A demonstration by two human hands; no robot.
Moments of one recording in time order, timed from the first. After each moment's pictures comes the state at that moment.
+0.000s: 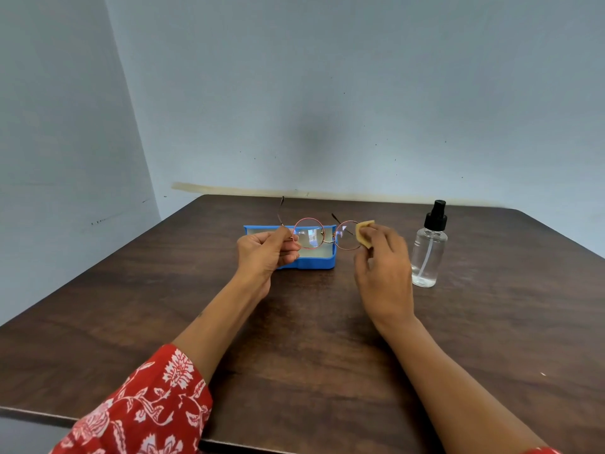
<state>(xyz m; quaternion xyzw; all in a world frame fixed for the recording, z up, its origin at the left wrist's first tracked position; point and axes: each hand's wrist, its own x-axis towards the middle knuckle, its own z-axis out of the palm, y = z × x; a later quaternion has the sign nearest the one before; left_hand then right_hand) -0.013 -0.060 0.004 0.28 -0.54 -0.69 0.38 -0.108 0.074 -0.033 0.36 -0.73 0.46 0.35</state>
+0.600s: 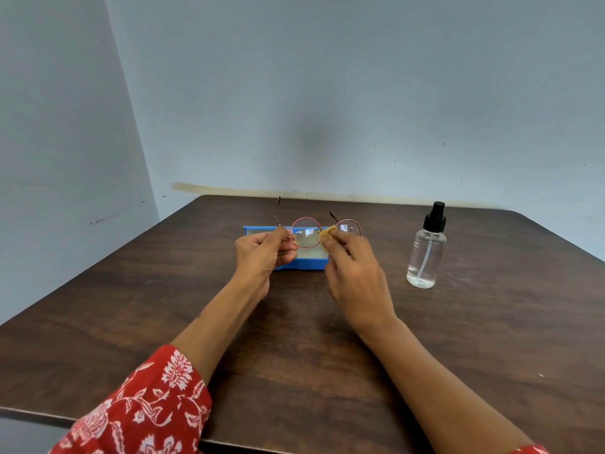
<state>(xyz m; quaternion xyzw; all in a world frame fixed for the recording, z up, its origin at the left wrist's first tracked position) -0.013 -0.060 0.004 0.28 -0.53 -0.70 0.39 -0.091 0.062 -0.035 0.48 -0.72 0.34 0.38</state>
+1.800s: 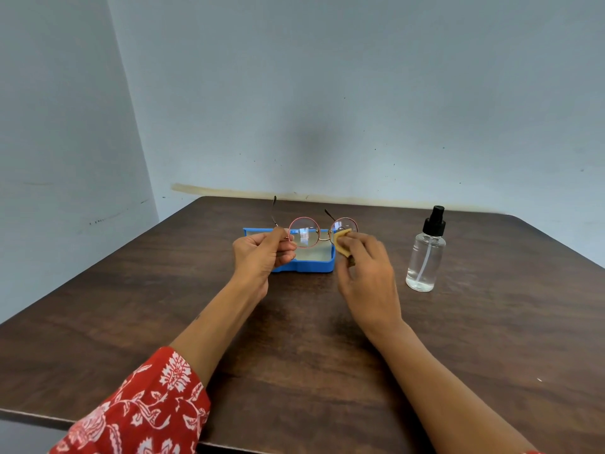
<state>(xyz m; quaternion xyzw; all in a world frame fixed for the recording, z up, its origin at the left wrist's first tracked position) -0.012 -0.061 0.007 0.29 -0.51 -0.70 0.40 -0.098 0.067 -0.034 0.43 -0.72 0.43 0.34</state>
